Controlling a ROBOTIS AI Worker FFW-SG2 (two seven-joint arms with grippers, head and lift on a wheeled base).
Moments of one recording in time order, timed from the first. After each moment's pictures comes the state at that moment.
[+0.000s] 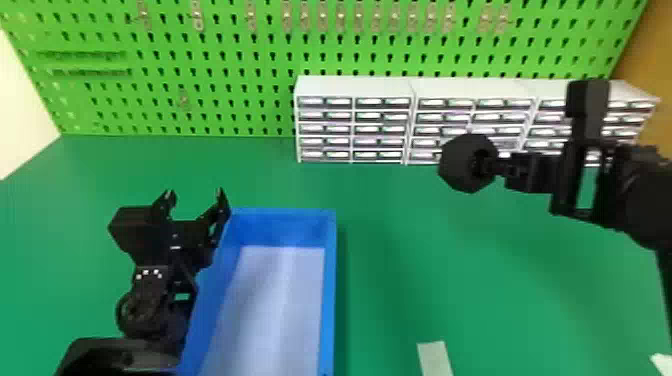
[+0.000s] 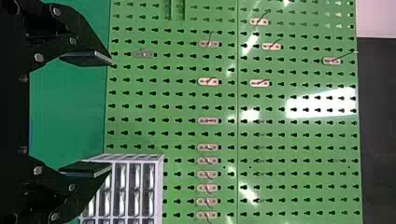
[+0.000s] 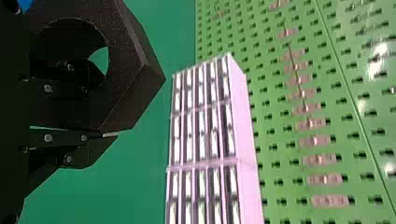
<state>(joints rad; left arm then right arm) 0.09 0.03 0.01 -1.74 0.03 -0.05 0.05 -0.43 -0.20 -0.10 -1.78 -0.25 1.12 0.44</state>
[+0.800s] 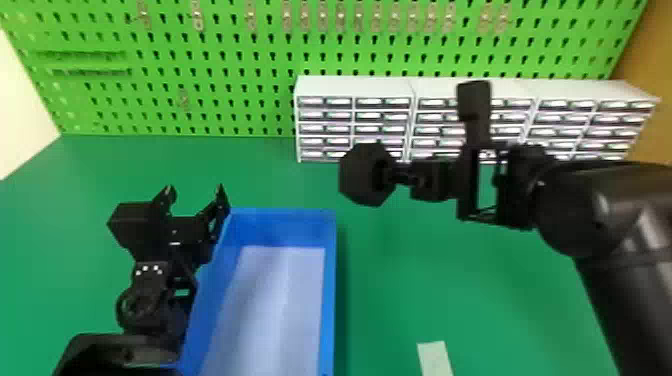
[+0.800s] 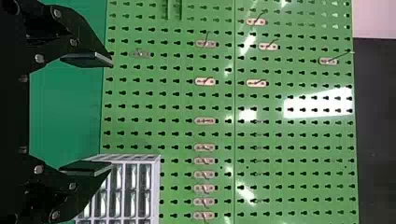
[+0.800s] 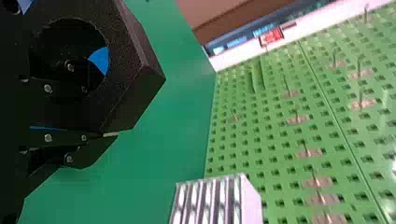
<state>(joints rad) 0.08 0.03 0.01 -1.74 0.02 -0.05 0.05 -0.47 -0.19 0.19 -1.76 -0.46 1.05 0.44</state>
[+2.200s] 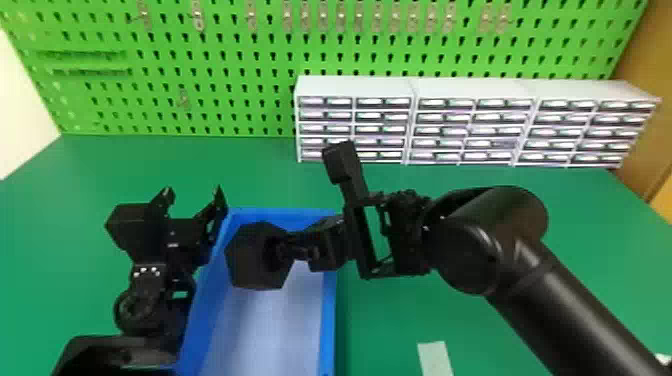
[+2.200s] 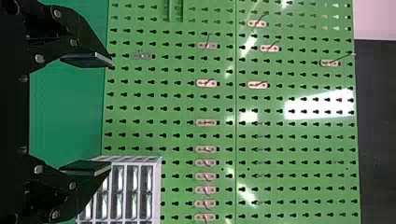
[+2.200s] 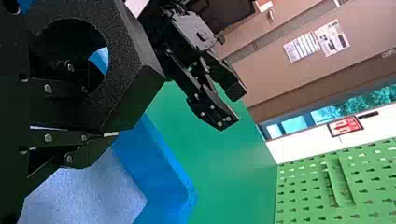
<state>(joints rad) 0.08 0.03 0.02 -1.74 0.03 -0.05 0.05 -0.57 -0.22 0.63 -1.64 -0.73 0.96 0.36</state>
